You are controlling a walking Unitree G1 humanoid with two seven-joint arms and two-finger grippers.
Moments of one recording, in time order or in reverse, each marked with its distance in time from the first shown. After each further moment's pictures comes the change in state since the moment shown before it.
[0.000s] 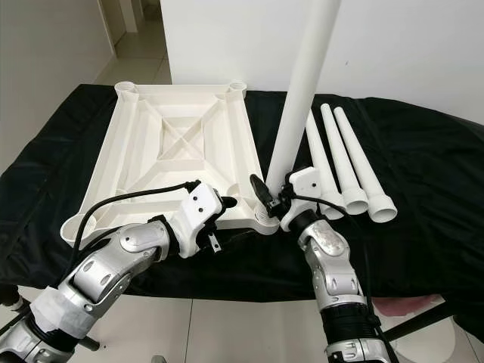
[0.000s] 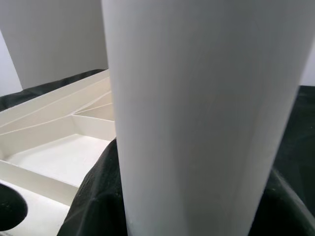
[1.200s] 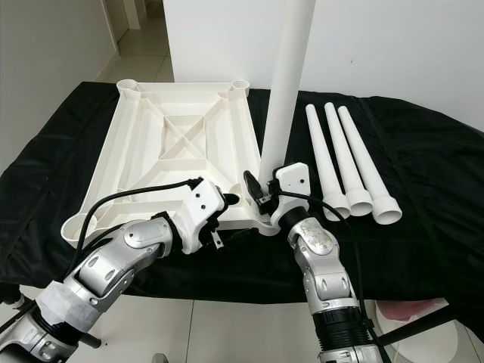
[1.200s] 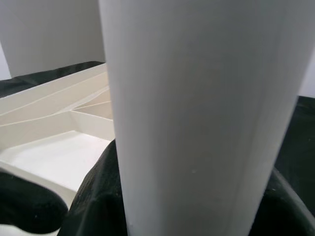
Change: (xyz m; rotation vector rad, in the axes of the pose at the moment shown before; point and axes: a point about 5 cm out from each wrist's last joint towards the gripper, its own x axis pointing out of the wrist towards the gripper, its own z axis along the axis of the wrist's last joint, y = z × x) left arm 0.005 0.002 0.001 0.010 -0.023 -0.005; right arm 0.001 0.021 0.019 -0.121 -0.040 0.012
